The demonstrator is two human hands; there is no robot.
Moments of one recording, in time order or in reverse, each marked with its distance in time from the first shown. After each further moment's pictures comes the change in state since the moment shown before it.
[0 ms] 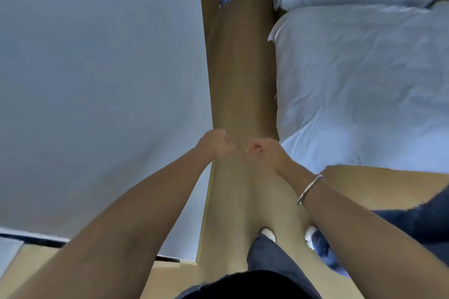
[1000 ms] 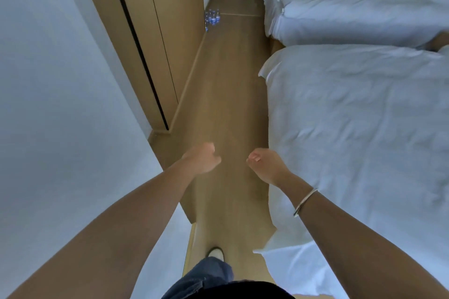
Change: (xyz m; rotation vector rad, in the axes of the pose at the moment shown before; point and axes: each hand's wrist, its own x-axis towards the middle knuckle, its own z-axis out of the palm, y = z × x) left_hand 0.457 0.080 -0.150 0.083 -0.053 0.002; right_hand 0.438 0.000 -0.208 -0.052 0.039 0.074
